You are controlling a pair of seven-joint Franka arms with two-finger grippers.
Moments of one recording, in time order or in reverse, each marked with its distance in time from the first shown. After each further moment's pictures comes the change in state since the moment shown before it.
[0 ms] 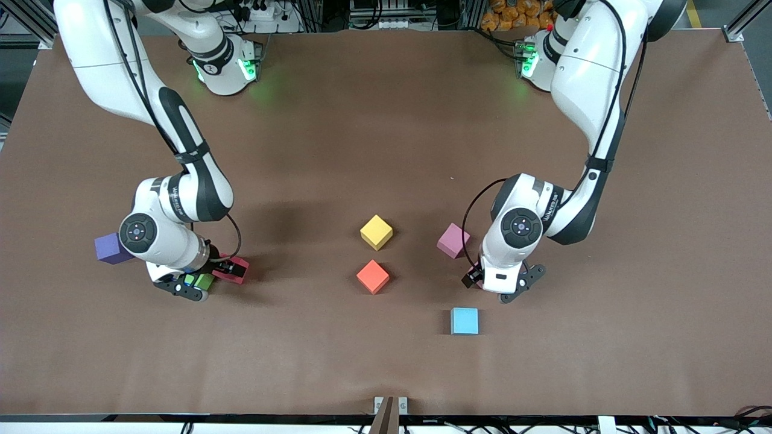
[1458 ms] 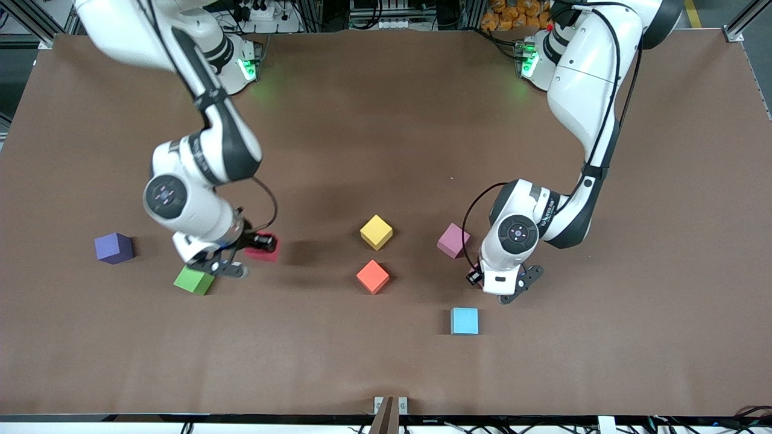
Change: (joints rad) left arm 0.004 0.041 0.001 0.012 0.000 0.002 -0.026; right arm 0.151 -0.205 0.069 0.000 0.001 -0.200 0.051
